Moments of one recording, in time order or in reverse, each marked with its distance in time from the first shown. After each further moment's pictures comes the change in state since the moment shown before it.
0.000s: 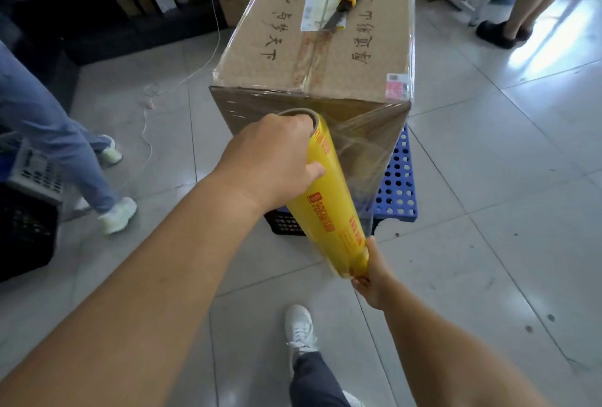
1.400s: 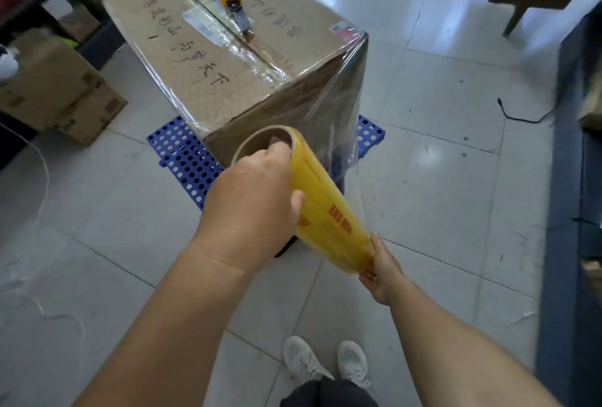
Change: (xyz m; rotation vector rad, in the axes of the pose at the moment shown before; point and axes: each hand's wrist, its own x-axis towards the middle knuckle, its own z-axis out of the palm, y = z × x) left_hand 0.007 -0.158 -0.034 0.029 -0.096 0.686; right_hand -0.051 0.099 0.196 0.794 0.482 -0.072
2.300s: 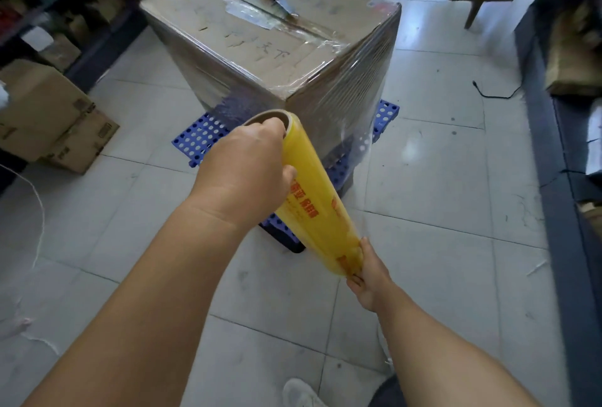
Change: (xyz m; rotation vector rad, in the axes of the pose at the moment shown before) left_hand -0.052 -0.141 -0.038 0.056 0.008 0.195; right_hand -0.077 0.133 0.117 0.172 -0.042 -0.036
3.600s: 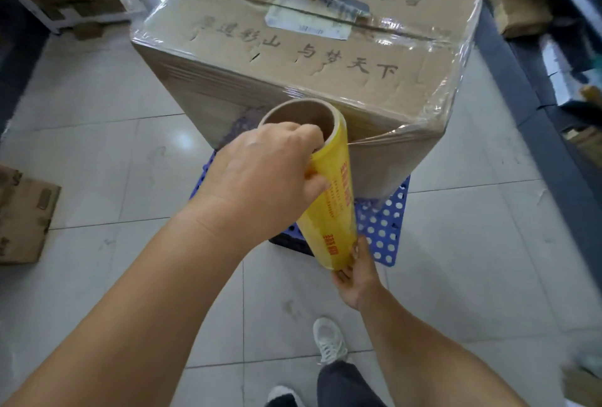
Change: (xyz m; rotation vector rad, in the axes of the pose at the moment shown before) left_hand 0.143 -0.215 -0.021 -0.102 -0.156 0.520; right_hand 0.069 0.023 0.265 0.662 0.148 -0.020
